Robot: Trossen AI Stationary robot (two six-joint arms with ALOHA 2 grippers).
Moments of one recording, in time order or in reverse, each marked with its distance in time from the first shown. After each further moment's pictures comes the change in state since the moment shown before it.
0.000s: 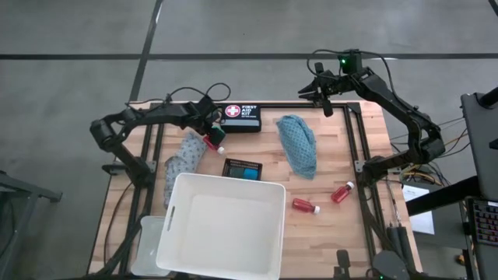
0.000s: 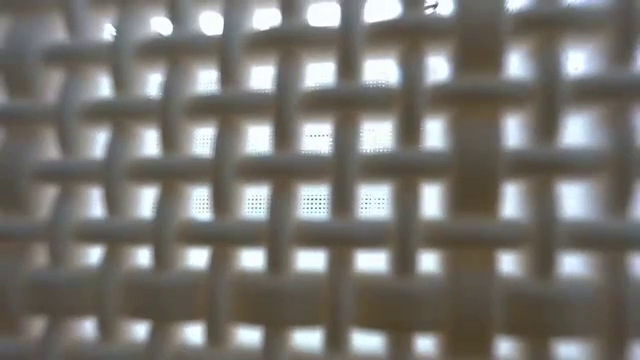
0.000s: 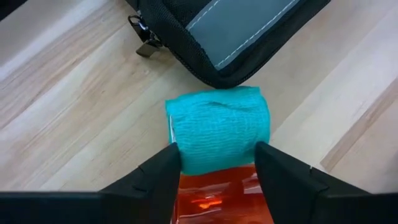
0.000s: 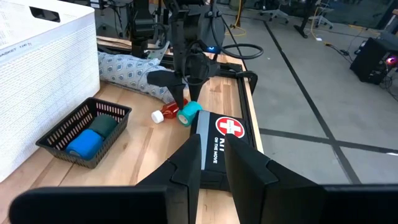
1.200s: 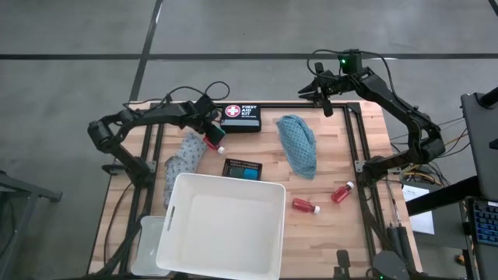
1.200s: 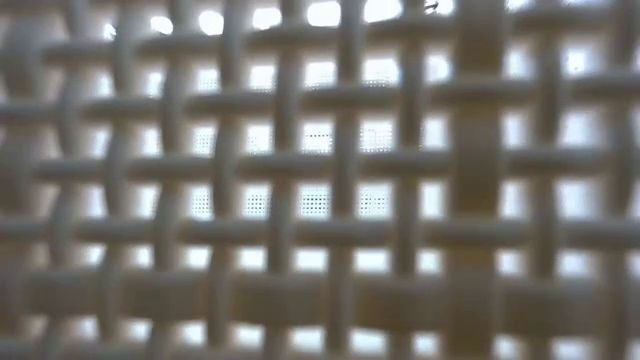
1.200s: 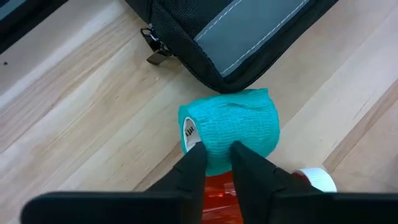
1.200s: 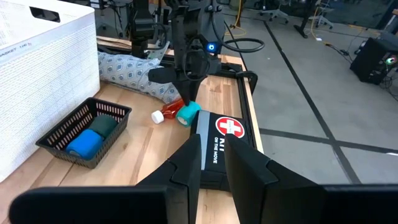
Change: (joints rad) left arm 0.000 -0.023 0.000 -0.006 -0.020 0.016; right arm 0.000 0.000 0.000 0.000 0.000 0.000
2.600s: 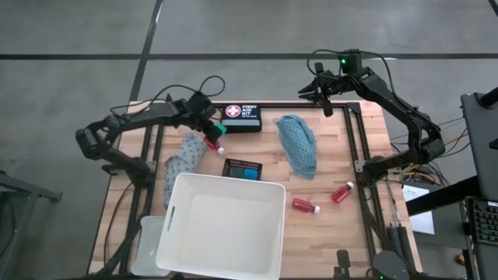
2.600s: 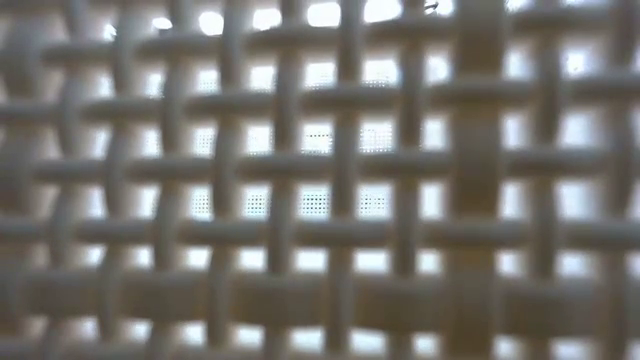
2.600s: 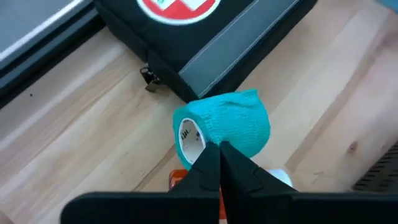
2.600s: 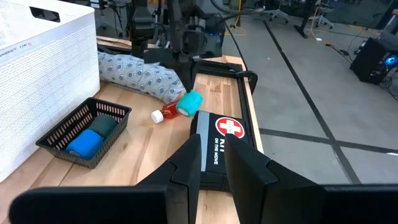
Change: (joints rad) left arm -0.011 -0.139 0.002 -0.022 0.023 0.013; right arm 0.000 0.000 0.000 0.000 0.000 0.000
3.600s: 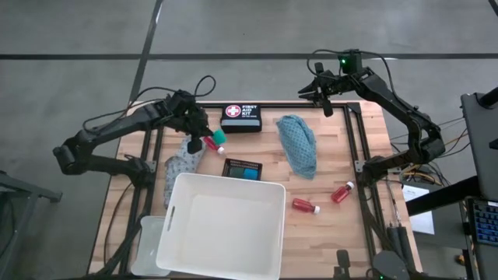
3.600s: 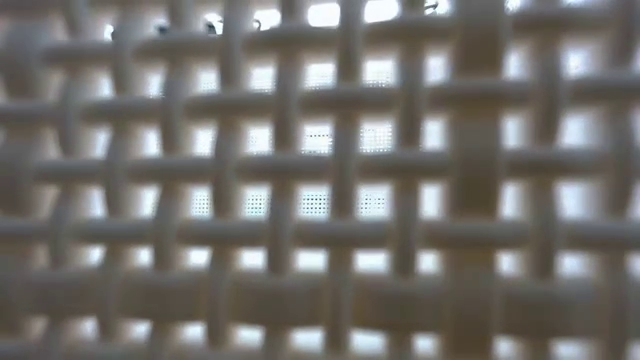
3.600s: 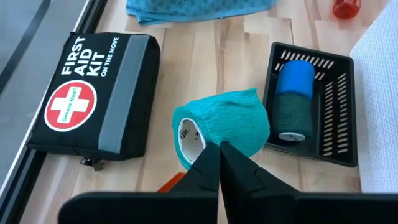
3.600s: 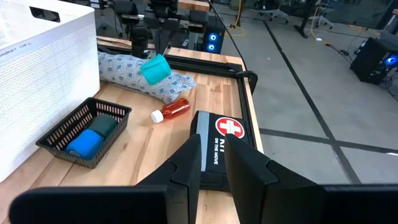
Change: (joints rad) left arm -0.041 -0.276 0.000 -0.132 0.278 0.547; right arm 0.000 0.000 0.000 0.000 0.000 0.000
